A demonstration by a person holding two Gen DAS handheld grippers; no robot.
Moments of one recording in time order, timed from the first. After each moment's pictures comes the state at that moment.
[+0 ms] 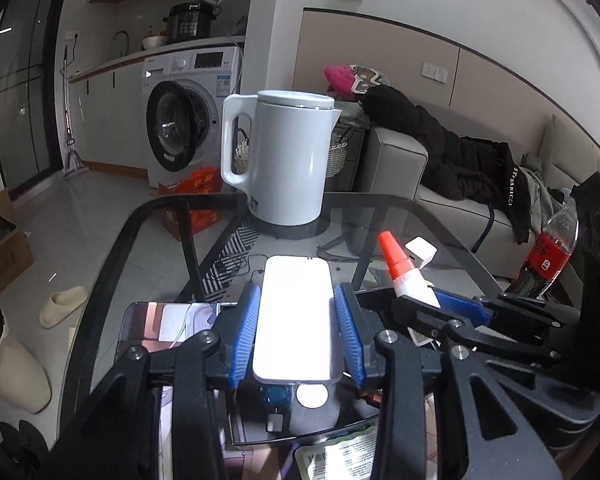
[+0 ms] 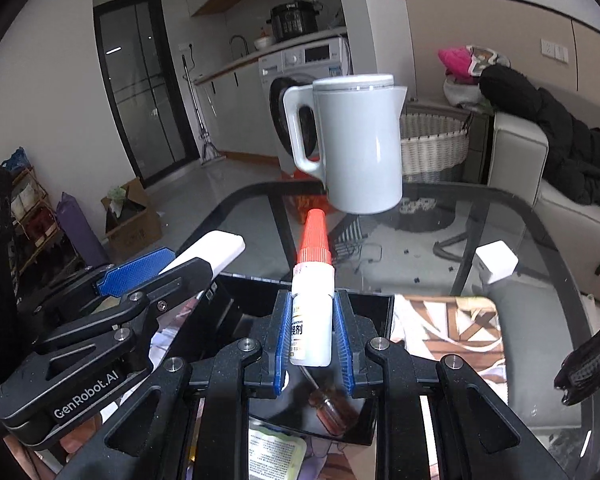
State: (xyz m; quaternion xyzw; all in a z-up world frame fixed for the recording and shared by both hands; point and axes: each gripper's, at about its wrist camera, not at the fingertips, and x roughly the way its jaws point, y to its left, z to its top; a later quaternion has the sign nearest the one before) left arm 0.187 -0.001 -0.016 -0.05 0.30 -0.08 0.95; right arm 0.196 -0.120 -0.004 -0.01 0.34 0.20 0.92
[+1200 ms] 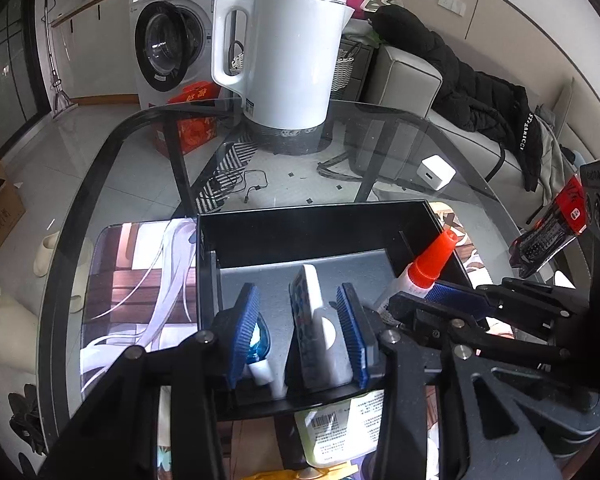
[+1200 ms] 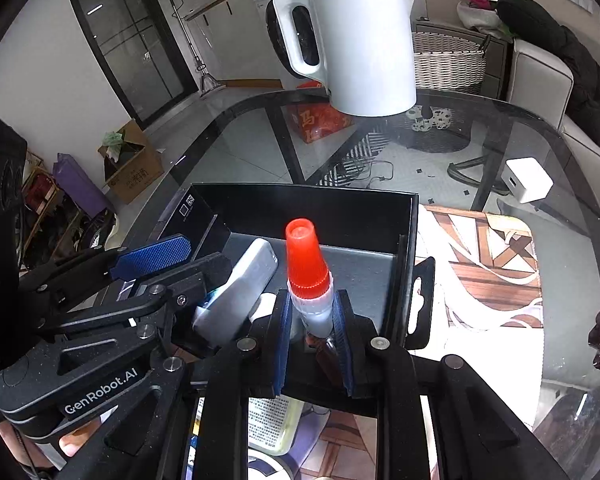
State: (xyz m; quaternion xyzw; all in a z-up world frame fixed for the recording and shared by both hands) left arm 0.217 -0.008 -0.060 -0.05 0.44 -0.08 0.89; right arm 0.212 -0.121 -0.058 -0.02 0.47 0.21 0.86
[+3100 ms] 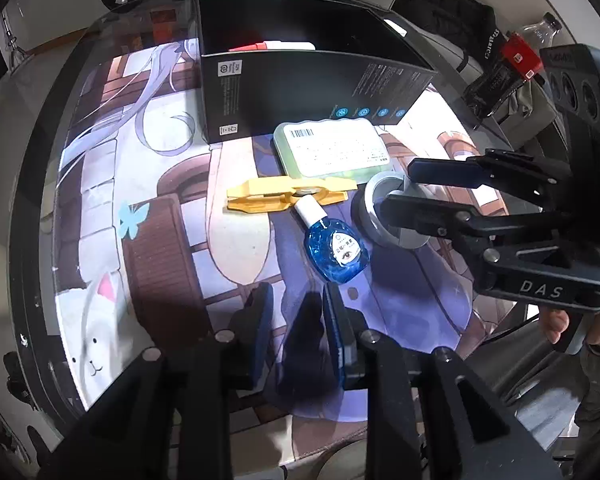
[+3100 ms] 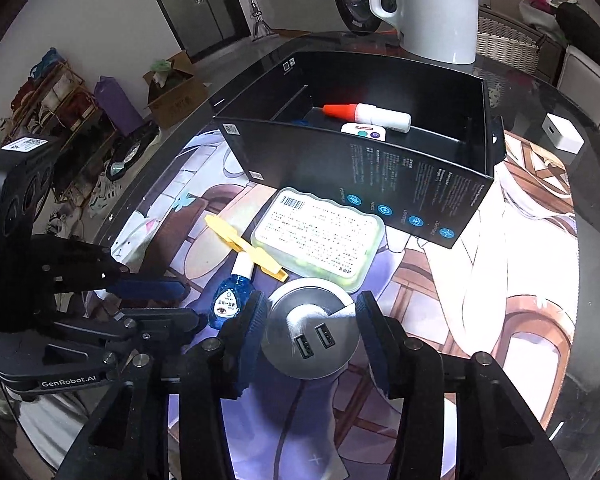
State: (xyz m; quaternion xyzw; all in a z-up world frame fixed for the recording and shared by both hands) left arm 0.082 0.011 -0.101 -0.04 0.58 -0.16 0.80; right arm 0.105 -0.115 -0.090 -0.10 0.52 0.29 0.80
